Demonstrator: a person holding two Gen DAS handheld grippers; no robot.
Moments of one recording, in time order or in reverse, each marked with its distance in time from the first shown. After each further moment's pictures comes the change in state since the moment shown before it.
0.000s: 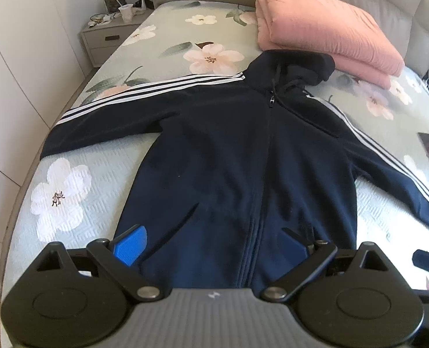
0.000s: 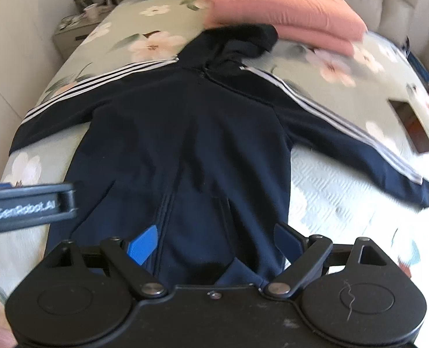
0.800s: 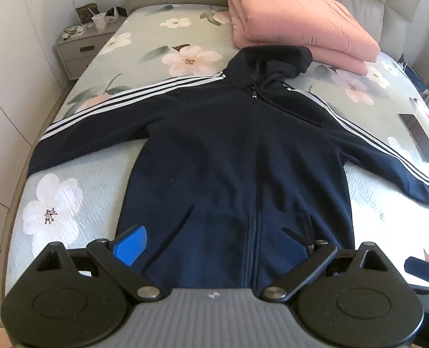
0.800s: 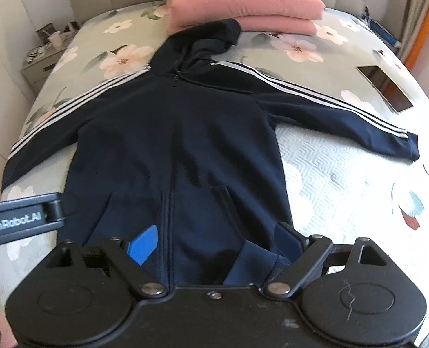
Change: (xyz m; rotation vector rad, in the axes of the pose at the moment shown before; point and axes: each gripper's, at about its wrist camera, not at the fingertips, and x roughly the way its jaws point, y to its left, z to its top) left arm 0.005 0.014 -0.002 0.107 -0.004 -0.069; right arm -0.003 0.011 -0.025 0.218 -0.007 -0.055
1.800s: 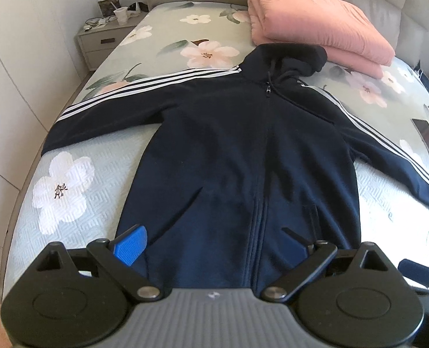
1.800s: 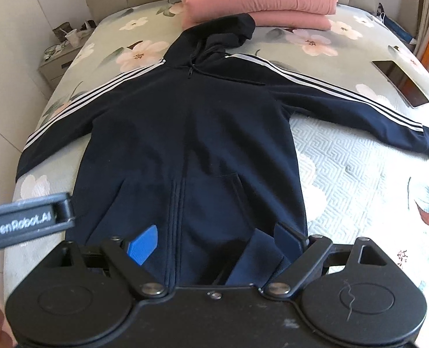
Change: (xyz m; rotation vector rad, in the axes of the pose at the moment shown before) left arm -0.008 -0.010 -0.035 -0.063 -0.007 0.066; right arm 0.001 -0.016 -0.020 -0.022 0.000 0.096
